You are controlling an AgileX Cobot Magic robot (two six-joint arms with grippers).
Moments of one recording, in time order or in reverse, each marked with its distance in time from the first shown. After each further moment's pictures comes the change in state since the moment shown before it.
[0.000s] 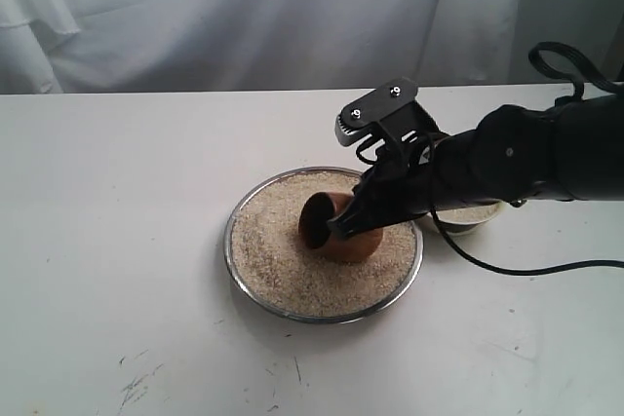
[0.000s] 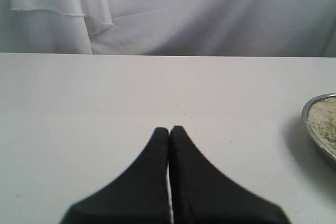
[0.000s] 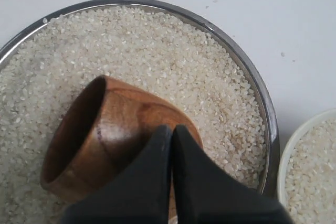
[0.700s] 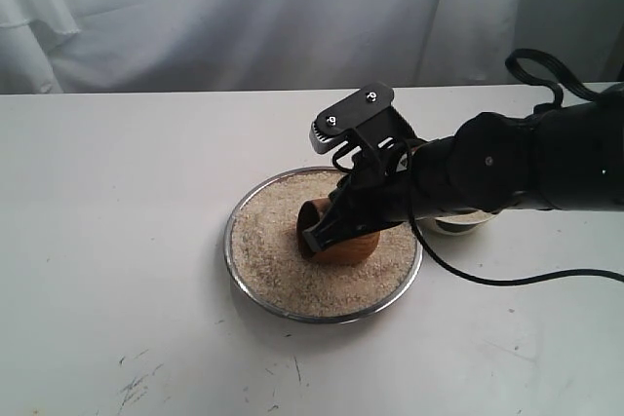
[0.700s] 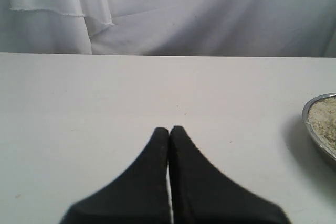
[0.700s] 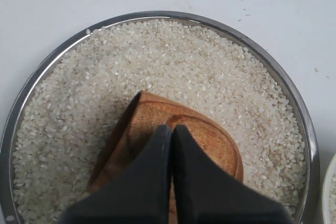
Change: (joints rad) left arm 0.000 0.000 0.000 0.000 0.000 0.000; right arm 0.068 0.001 -0.006 0.038 -0.008 -0.014
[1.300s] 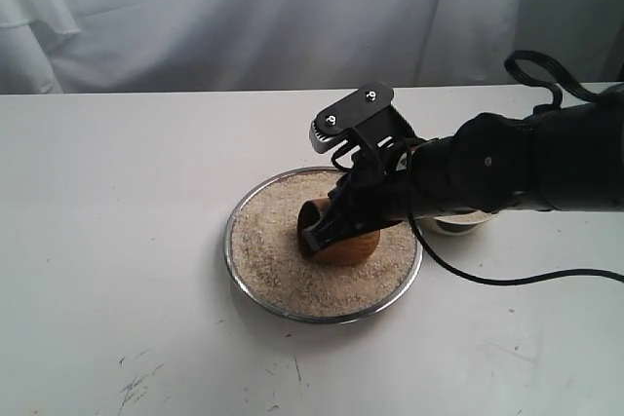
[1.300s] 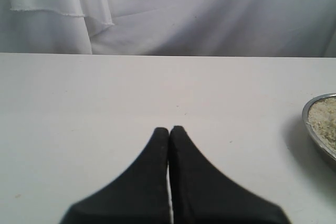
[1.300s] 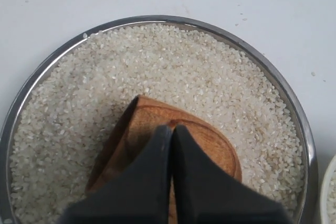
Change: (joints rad) left arm 0.000 0.000 0.000 0.000 0.000 0.000; right arm 0.000 0.001 0.000 0.007 -0.011 -0.014
